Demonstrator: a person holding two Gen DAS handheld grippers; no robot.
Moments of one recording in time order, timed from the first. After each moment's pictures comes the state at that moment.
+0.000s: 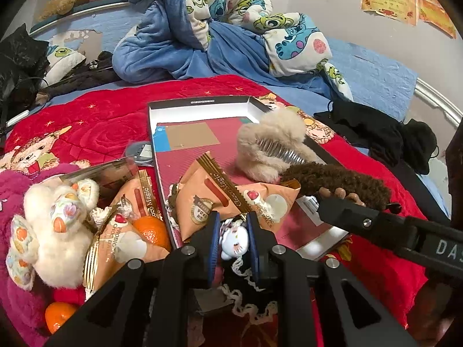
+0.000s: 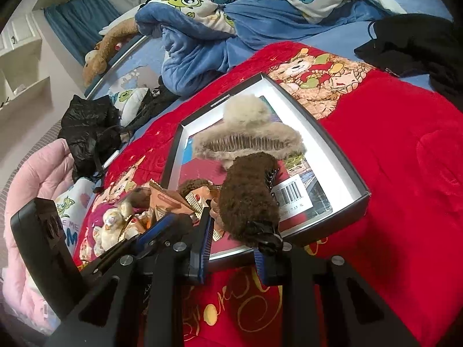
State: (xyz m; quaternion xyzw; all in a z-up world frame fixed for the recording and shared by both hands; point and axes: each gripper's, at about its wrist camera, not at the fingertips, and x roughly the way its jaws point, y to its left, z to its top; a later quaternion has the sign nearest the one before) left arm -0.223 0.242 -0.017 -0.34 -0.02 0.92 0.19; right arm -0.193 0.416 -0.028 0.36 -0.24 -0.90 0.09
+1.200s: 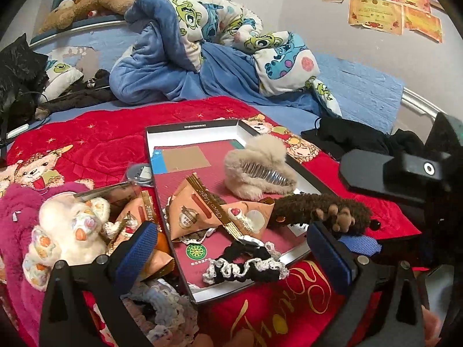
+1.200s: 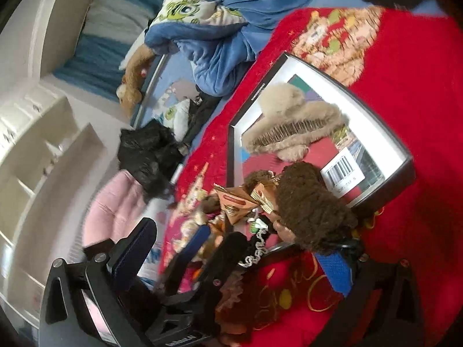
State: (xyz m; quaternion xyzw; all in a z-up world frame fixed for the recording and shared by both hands) left arm -0.198 0.235 0.009 -0.30 -0.03 0.93 0.21; right arm -0.195 0.432 -0.022 0.35 -0.40 -0.82 0.21
